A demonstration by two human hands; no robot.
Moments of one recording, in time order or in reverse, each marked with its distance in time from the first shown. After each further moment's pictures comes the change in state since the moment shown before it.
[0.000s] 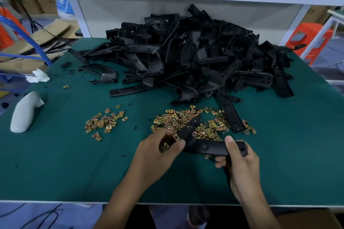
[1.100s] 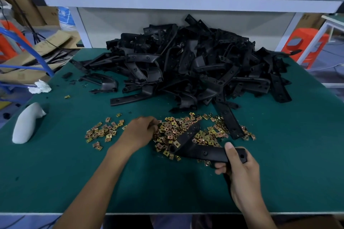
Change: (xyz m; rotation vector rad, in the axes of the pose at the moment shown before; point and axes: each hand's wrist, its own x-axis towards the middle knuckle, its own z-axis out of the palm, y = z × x) left_hand 0.091 -0.029 -0.041 0.426 -0.133 -0.114; right_hand 0.000 0.002 0.000 0.021 0.008 -0.003
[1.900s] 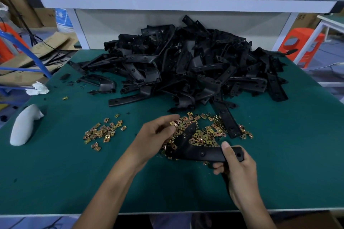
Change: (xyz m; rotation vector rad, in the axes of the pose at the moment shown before) left_hand -0.044 0.045 0.011 -0.880 -0.073 0.072; right_hand 0.001 0.001 0.000 0.017 -0.028 -0.007
